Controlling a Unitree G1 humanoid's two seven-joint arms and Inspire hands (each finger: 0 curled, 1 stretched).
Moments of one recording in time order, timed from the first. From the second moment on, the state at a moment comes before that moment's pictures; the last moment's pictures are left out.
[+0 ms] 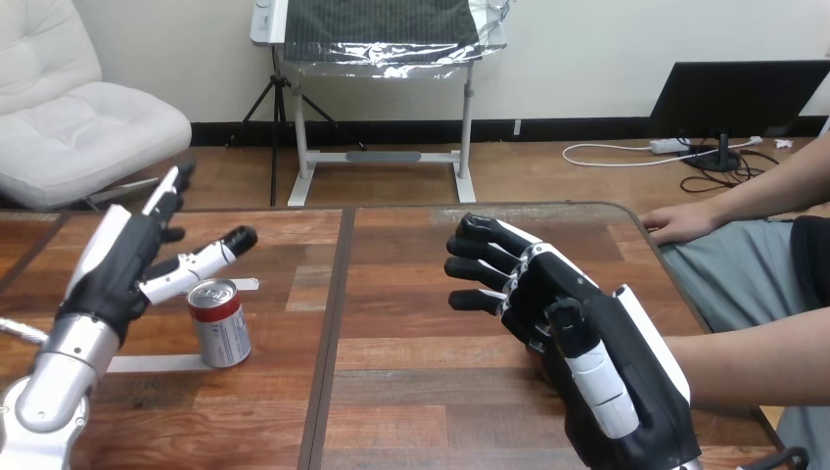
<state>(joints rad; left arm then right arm) -0.40 0.50 0.12 0.88 0.21 -0.51 -0.18 0.39 -0.12 0.16 -0.41 0.22 -0.22 0.33</state>
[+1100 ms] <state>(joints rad) -0.52 0.53 0.01 1.03 0.29 -0.40 -0.16 0.38 -0.12 0.15 -0.41 0.22 -0.22 0.34</state>
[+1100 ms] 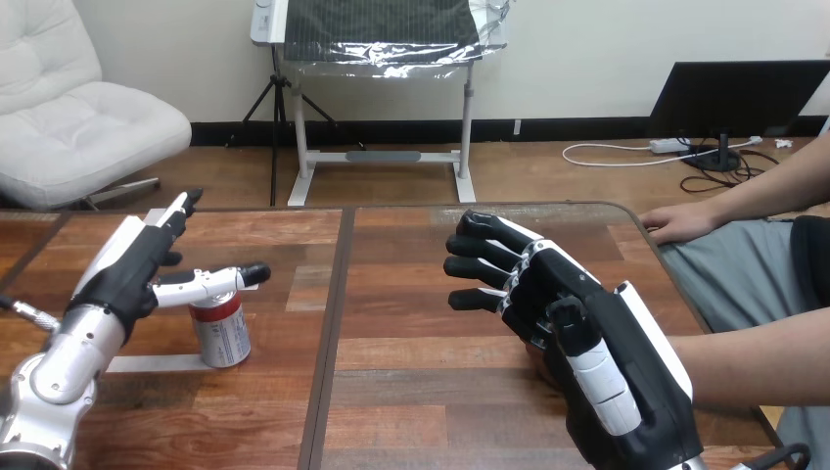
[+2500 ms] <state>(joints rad) -0.54 0.54 -0.13 1.07 0.42 -0.26 -0.15 0.38 -0.12 0.15 -0.41 0.22 -0.22 0.34</state>
